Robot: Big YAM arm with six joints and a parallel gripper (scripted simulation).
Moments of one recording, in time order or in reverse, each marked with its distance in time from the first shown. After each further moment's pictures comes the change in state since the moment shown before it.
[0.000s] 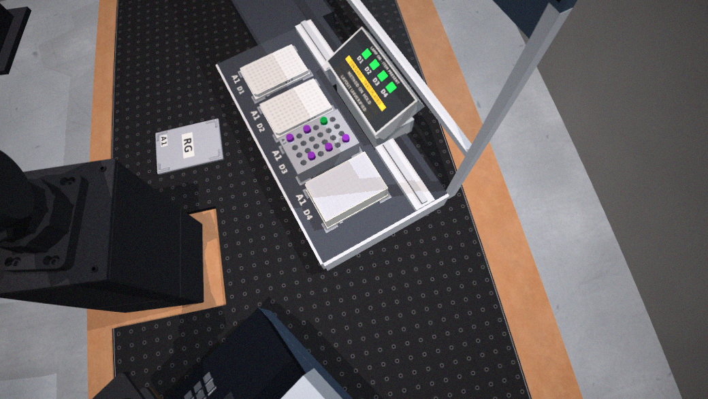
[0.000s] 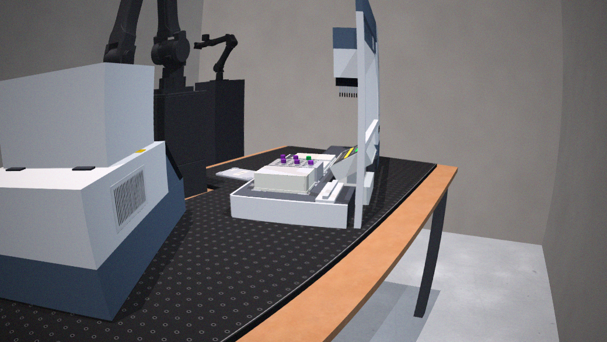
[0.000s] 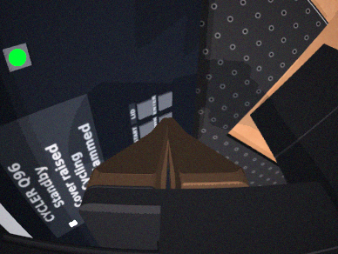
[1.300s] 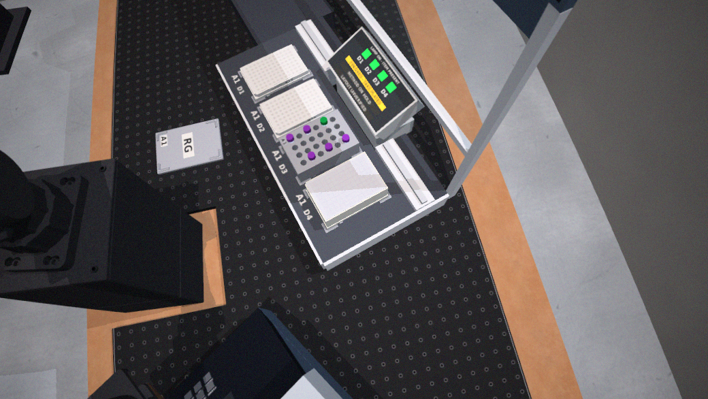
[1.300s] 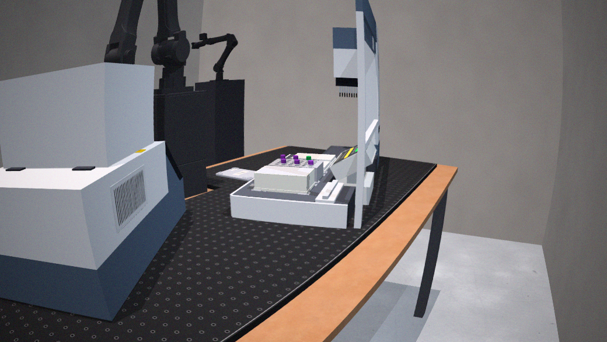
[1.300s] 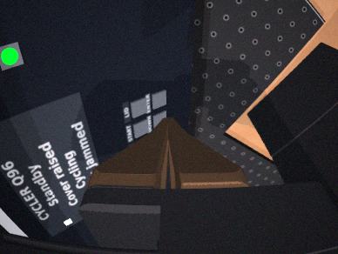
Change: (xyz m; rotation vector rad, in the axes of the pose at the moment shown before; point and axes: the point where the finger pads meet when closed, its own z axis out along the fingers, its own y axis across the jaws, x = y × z) arm 0.001 -0.004 0.000 0.004 0.001 0.000
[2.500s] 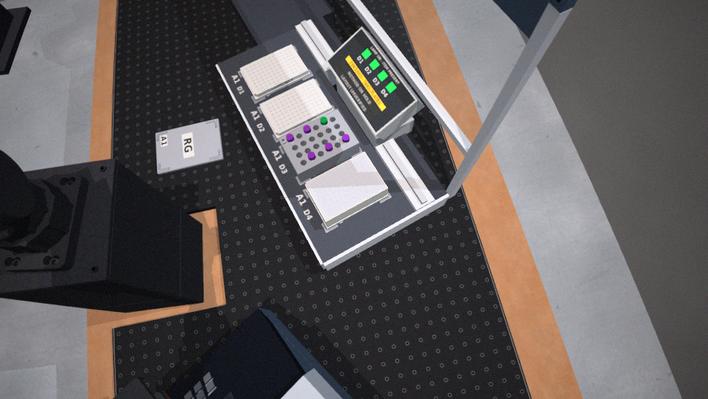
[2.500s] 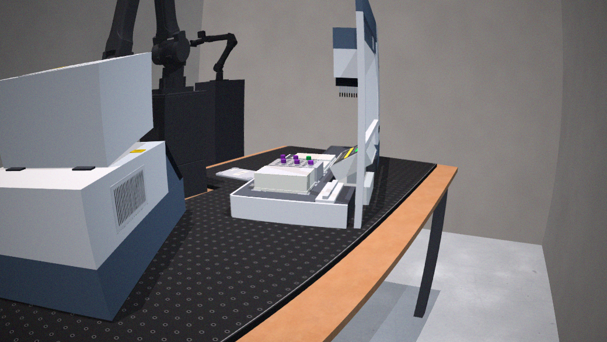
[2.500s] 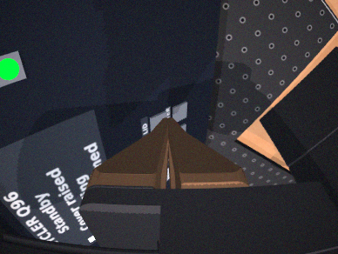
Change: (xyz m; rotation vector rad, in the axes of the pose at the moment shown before) arm 0.000 0.015 0.020 0.007 0.002 0.001
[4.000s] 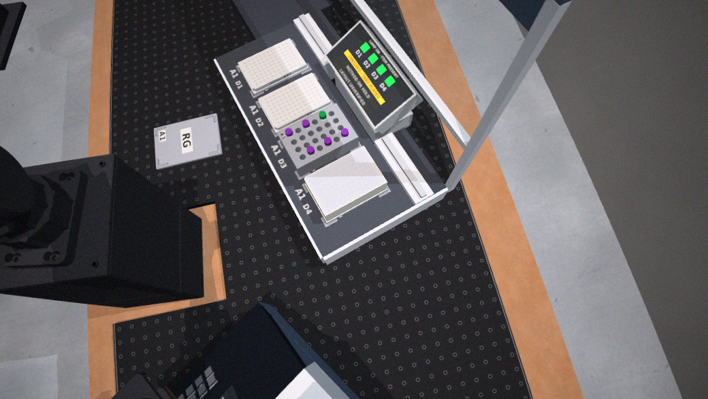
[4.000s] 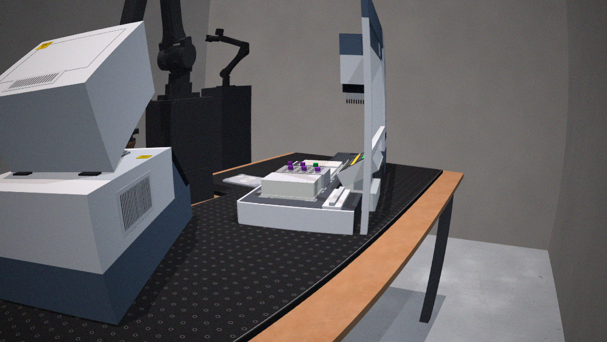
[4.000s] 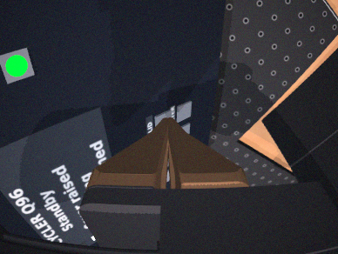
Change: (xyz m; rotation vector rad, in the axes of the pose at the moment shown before) arm 0.000 0.003 -0.001 -0.009 -0.003 -0.002
